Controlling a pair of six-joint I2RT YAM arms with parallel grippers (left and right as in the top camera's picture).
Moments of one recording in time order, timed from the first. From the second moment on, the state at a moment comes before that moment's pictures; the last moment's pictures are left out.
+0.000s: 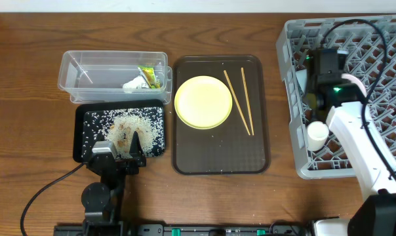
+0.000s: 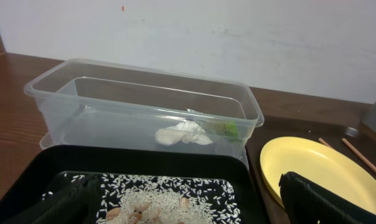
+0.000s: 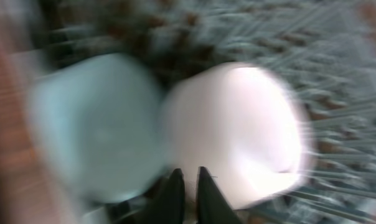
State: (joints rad) left arm 0.01 0.01 0.03 -0.13 0.02 -0.16; right arm 0.15 1.53 1.18 -0.67 0.48 0.22
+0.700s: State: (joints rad) left arm 0.01 0.01 0.03 -0.13 0.02 -0.16; right arm 0.56 1.77 1.18 -0.48 -0.03 0.38
